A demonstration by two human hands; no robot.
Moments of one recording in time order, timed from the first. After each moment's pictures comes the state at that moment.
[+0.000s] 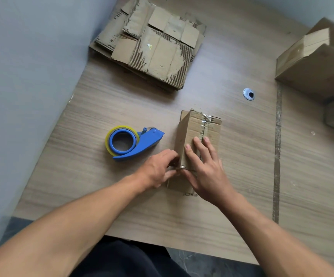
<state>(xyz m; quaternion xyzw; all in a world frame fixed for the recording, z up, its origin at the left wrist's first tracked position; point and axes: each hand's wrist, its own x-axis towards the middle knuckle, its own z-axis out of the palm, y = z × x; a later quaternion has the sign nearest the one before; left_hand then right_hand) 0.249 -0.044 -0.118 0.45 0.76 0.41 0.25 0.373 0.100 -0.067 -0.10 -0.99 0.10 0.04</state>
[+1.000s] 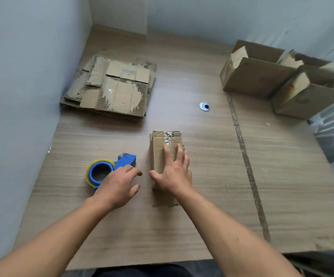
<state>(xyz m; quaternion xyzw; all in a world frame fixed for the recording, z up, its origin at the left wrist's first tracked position) 0.224 -0.077 -0.060 0.48 0.83 0.19 0.21 0.341 0.074 -0.031 -0.41 -0.87 0.25 -0.08</state>
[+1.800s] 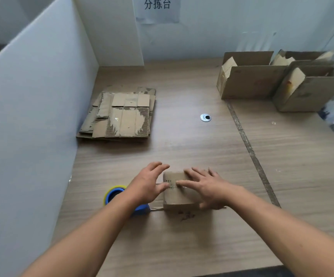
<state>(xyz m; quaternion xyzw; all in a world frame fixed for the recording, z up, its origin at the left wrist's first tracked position) 0.233 -0.017 -0.015 0.51 0.80 0.21 0.23 0.412 0.143 0.000 -0.11 -0.95 0.09 -0.27</state>
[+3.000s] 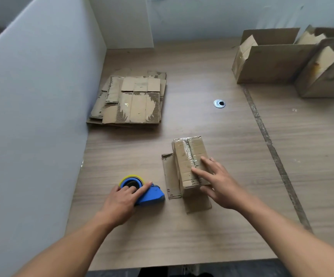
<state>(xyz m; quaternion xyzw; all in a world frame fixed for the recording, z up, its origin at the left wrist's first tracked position) 0.201 -0.134 -0.079 0.59 0.80 -0.10 0.07 0.430 0.125 -0.057 -0.20 -0.95 0.24 -0.04</state>
